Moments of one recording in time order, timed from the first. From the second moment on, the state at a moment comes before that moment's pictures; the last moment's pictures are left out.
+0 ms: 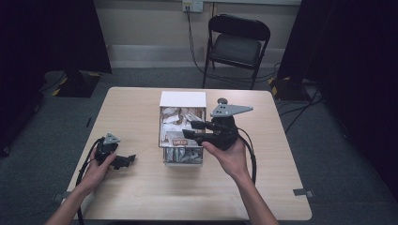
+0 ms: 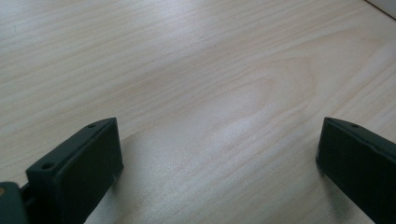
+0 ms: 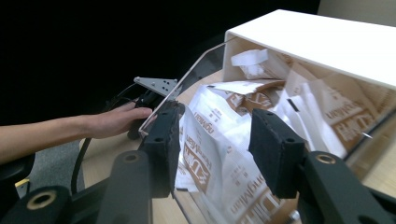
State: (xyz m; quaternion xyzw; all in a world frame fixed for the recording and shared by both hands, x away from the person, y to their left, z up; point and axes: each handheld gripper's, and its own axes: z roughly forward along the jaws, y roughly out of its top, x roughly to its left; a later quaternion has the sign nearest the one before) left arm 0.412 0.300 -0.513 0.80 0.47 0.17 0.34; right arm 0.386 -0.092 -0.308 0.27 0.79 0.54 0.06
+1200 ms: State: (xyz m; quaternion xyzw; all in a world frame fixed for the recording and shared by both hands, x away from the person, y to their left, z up) left arm 0.412 0.300 -0.513 0.80 0.47 0.17 0.34; right arm 0.389 -0.066 -0.325 0.24 0.83 0.49 0.04
